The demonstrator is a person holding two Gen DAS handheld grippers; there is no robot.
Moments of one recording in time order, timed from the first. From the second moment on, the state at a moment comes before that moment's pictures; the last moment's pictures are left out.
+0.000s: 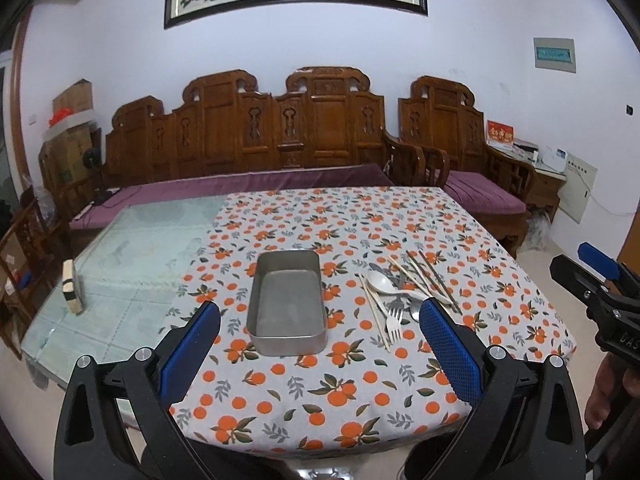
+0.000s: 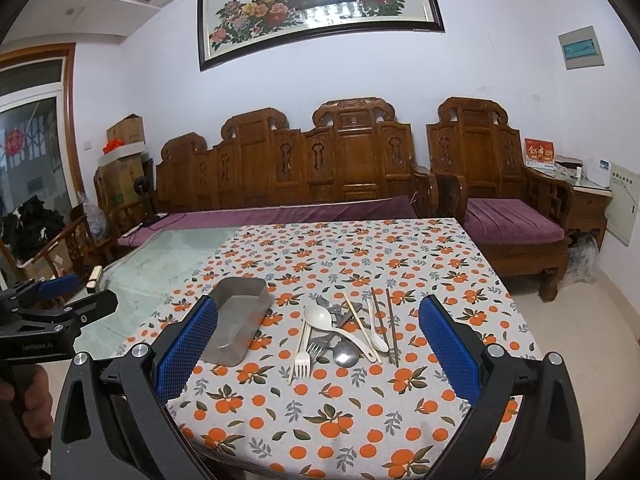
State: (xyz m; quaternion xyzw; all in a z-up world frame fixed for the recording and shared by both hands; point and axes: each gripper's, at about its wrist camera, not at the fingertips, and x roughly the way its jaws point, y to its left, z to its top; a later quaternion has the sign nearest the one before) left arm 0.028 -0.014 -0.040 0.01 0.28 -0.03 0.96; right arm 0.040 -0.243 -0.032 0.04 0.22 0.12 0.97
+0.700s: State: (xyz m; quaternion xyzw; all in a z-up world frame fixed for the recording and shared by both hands) left arm 0.098 -0.029 -0.090 0.03 0.33 -0.07 0.94; right arm 0.134 -0.247 -0.096 0.02 0.29 0.15 0.95
